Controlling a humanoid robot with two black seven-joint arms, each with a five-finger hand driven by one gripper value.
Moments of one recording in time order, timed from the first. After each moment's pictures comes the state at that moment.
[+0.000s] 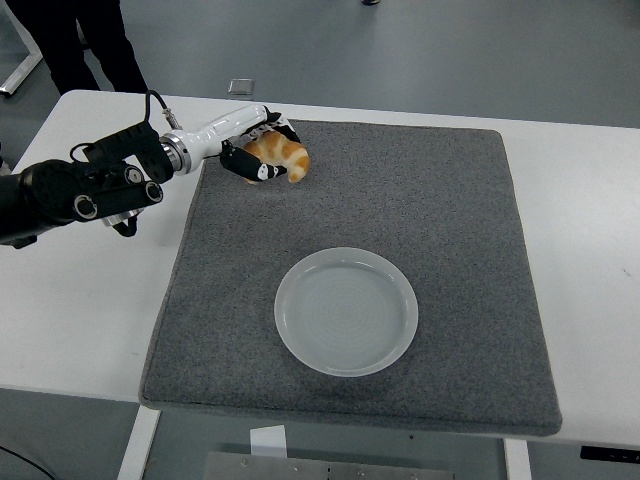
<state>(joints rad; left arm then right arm) -1.26 0.45 0.27 -0.89 0.63 0.23 -0.36 0.07 0.00 -0.16 0.15 0.08 -0.19 -0.03</state>
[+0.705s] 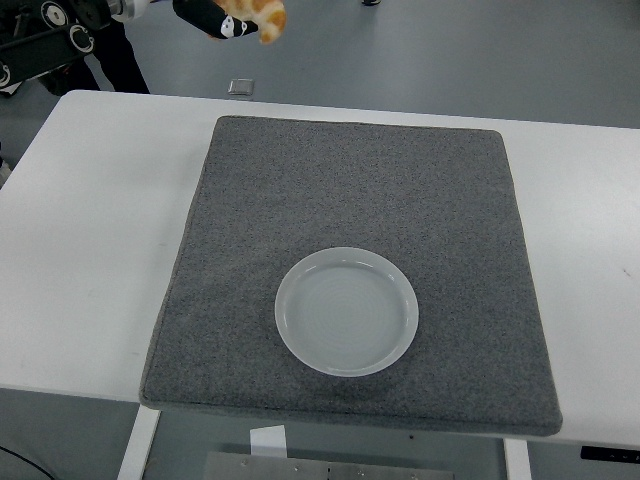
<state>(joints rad) -1.62 0.57 0.28 -0.89 0.69 0.06 -0.35 0.07 0.00 -0.16 0.15 0.08 -0.19 -0.03</state>
